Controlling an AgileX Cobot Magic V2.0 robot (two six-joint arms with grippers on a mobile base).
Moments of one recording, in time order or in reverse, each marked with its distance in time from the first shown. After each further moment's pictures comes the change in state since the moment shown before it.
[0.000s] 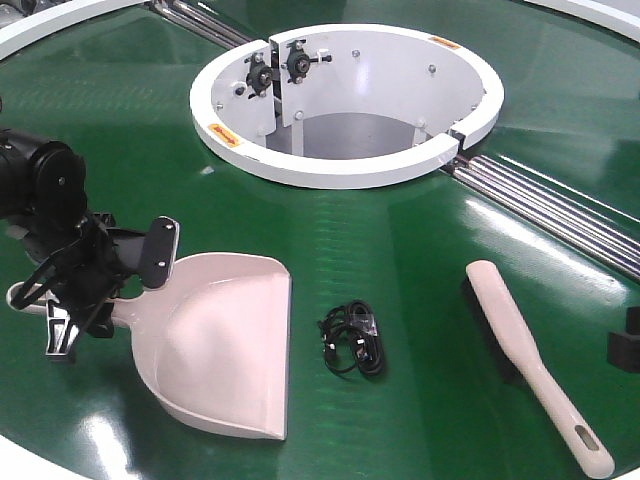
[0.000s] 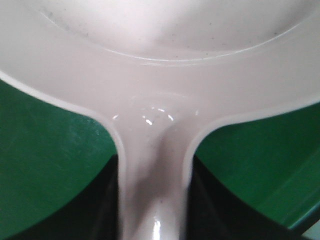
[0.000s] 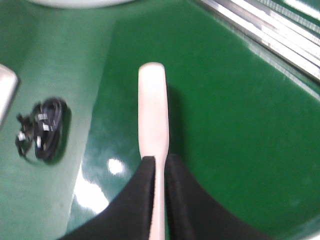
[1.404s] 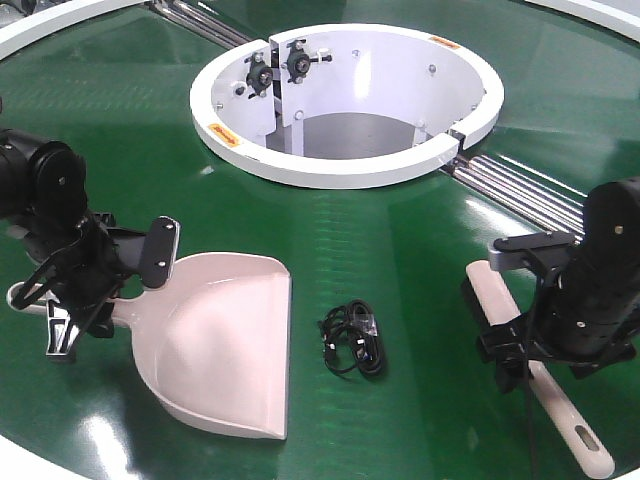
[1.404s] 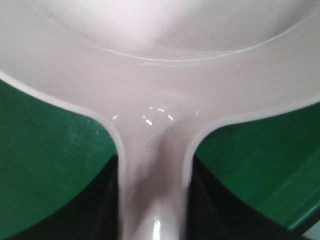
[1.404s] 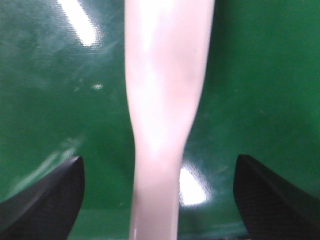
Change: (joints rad) left arm -0.003 0.000 0.000 0.000 0.000 -0.002; right arm 0.114 0.823 -0.311 -0.087 0.298 0.010
